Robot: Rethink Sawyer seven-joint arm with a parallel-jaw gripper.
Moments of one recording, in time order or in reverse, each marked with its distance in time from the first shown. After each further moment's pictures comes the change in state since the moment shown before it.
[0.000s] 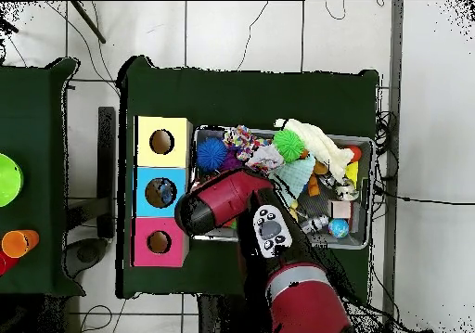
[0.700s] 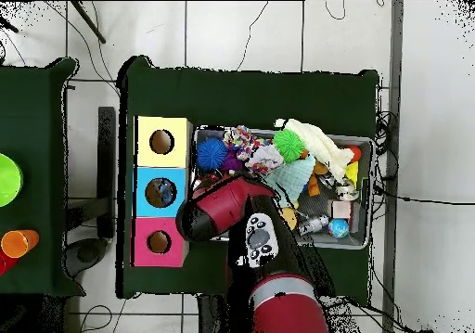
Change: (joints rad) arm 0.082 -0.004 -0.123 -0.003 0.000 -0.165 0.015
